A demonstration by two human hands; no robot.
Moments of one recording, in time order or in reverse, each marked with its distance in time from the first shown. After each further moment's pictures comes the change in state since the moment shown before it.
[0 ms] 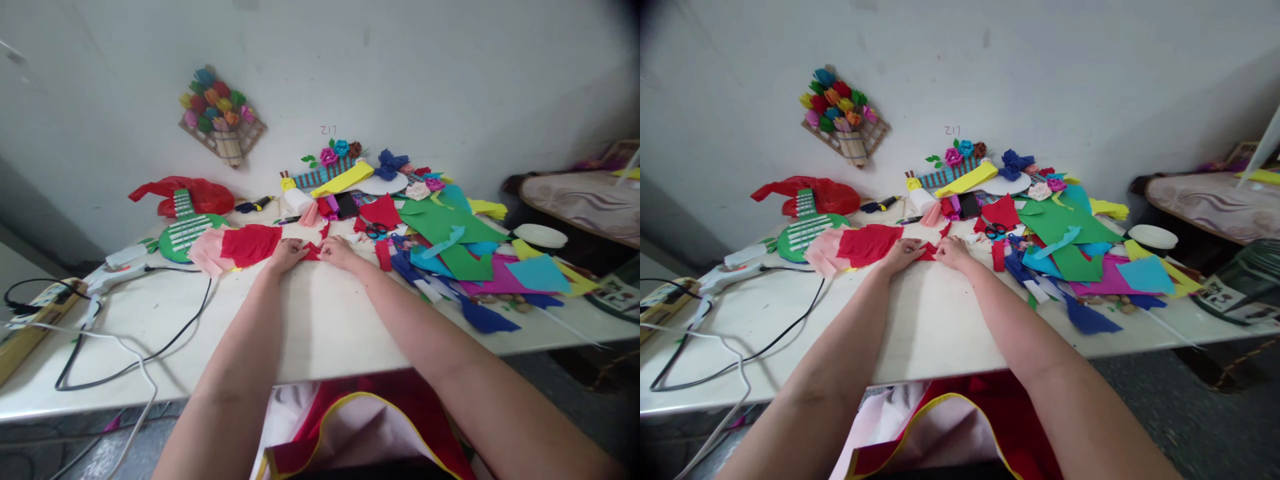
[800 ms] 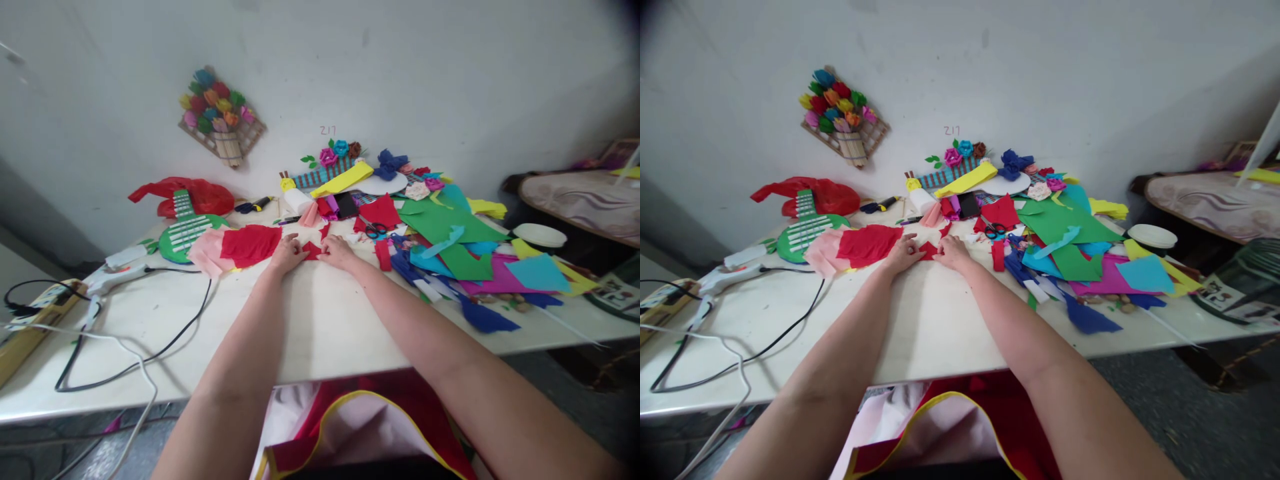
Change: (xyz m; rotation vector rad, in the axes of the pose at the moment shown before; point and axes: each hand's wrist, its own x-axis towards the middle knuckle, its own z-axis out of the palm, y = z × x) left_hand 0.001 -0.003 0.003 0.304 -0.016 0.101; right_hand 0.006 0.008 0.013 -0.010 0.078 0.046
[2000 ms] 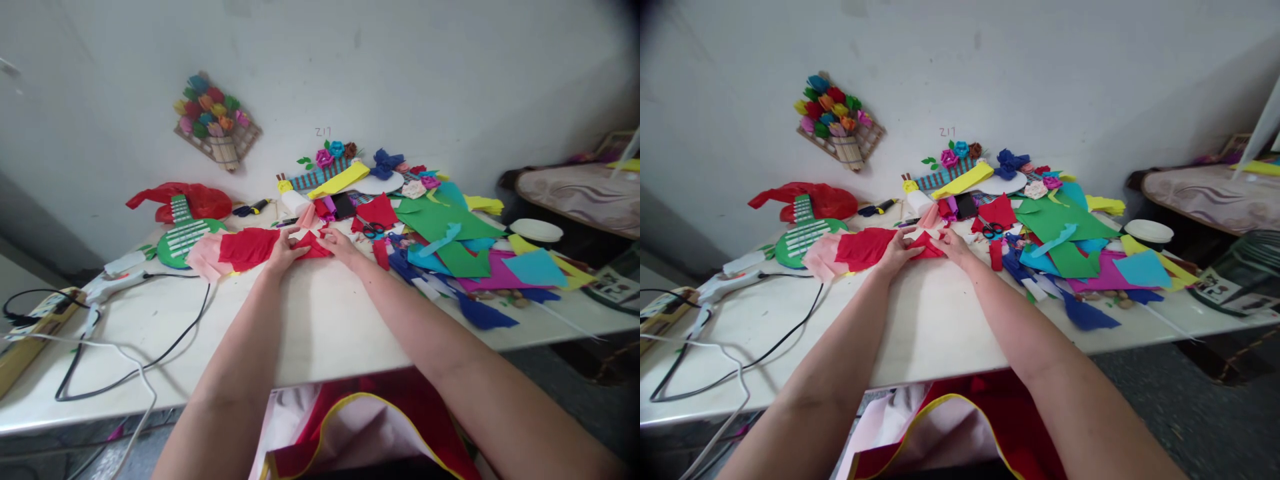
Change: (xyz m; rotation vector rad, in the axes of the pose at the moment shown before) left_hand -0.008 0.028 -0.010 -0.835 -0.022 -0.101; right_hand -0.009 -0.001 -0.017 0.923 0.032 0.163
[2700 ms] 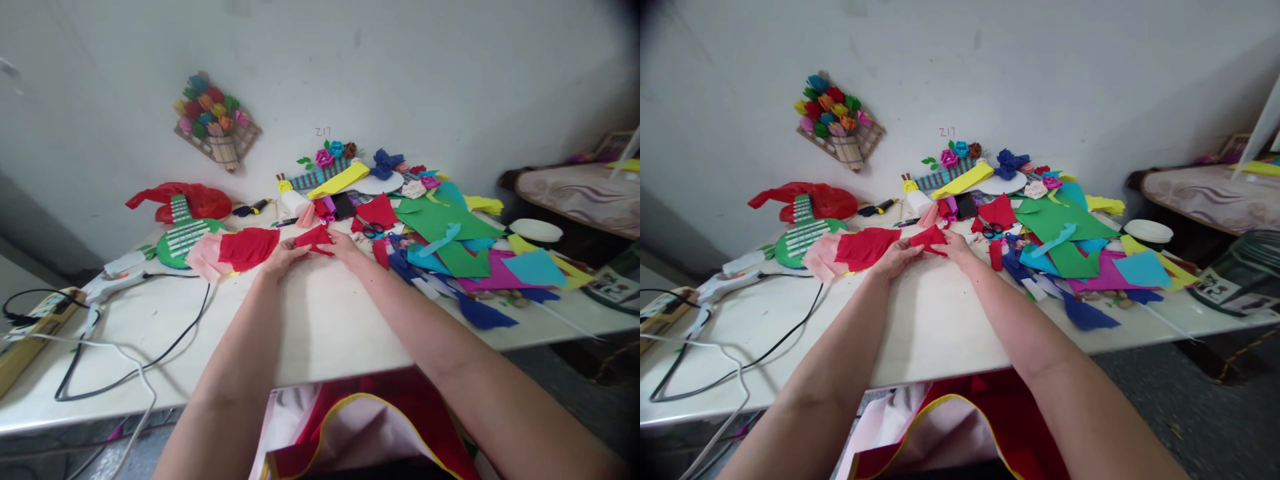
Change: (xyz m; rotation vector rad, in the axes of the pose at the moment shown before) left_hand -0.006 0.008 0.001 -0.301 -0.139 -0.213; right_hand 0.011 0.010 0.004 0.340 -0.026 0.042
